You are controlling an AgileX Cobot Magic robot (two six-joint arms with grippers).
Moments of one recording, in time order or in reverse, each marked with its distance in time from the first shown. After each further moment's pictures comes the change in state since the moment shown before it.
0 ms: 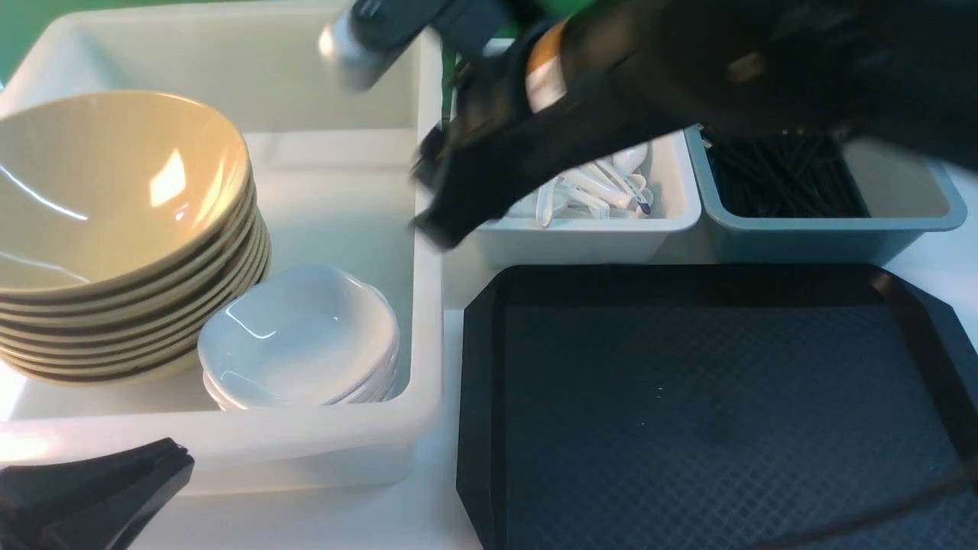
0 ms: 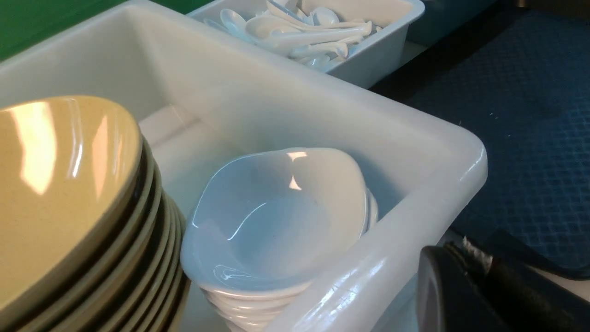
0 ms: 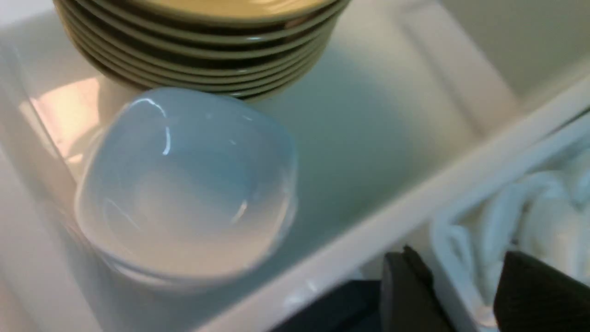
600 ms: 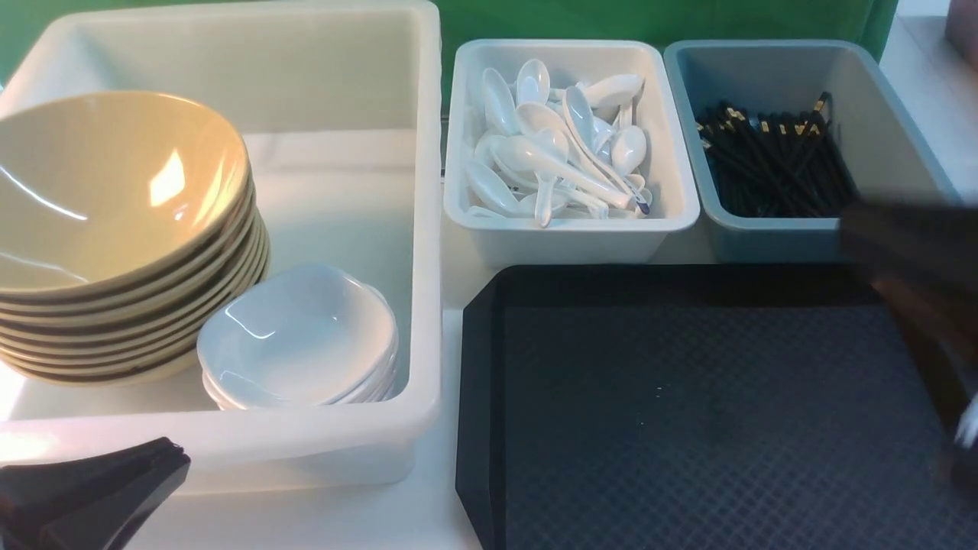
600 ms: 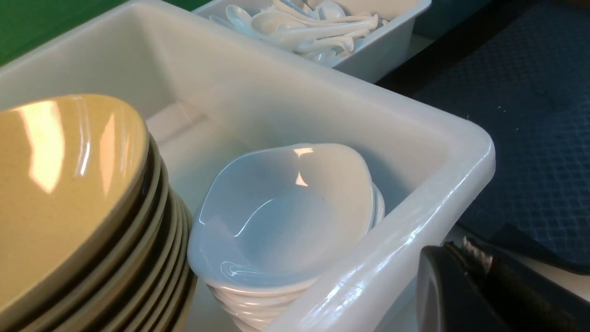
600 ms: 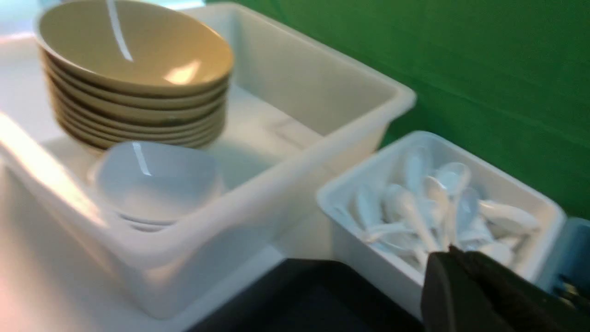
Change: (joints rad) right arm 0.000 -0.940 0.992 -0.381 -0.538 0.533; left arm 0.000 0.000 0.000 0.011 0.006 -0.008
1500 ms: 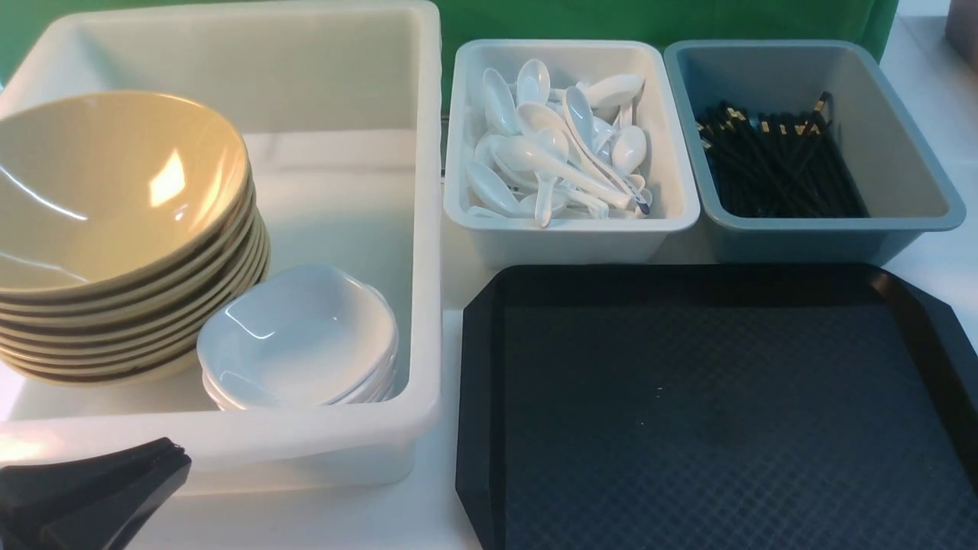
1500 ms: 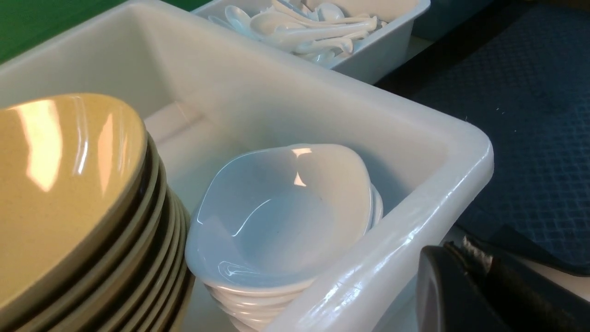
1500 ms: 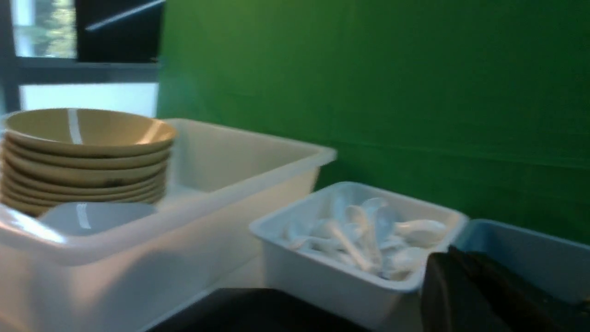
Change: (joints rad) right arm -0.395 -0.688 0.532 0.289 -0.187 -0.257; left arm 0.000 -0.001 0.000 -0.008 0.001 0.000
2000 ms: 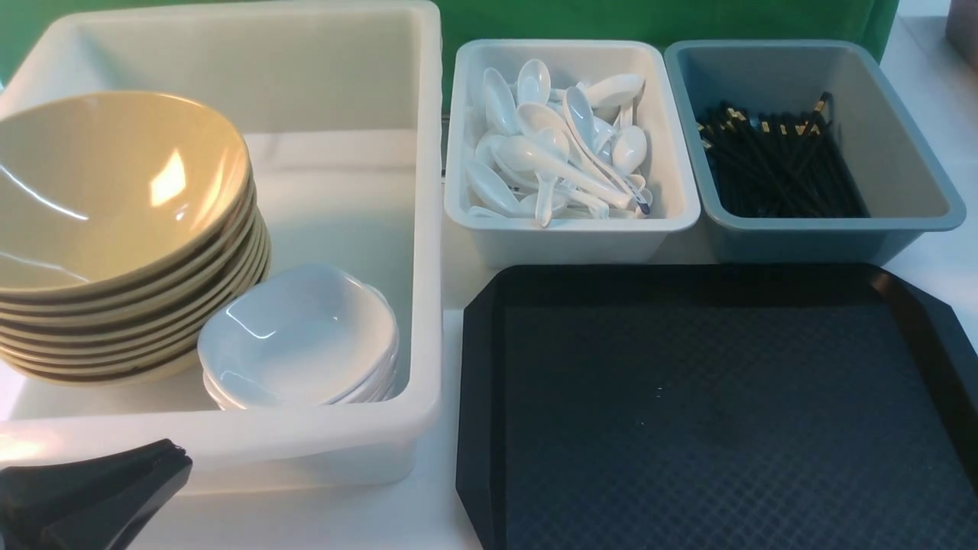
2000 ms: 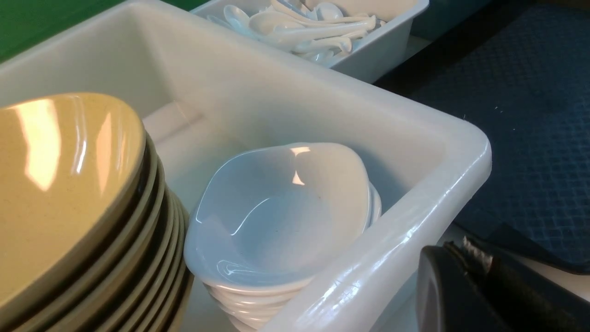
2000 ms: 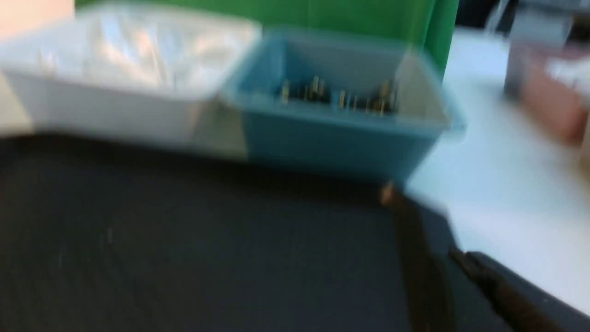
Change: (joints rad) right arm -0.370 -0.011 0.127 0.135 0.247 -0.099; left arm 0.000 0.000 0.000 0.000 0.002 0.001
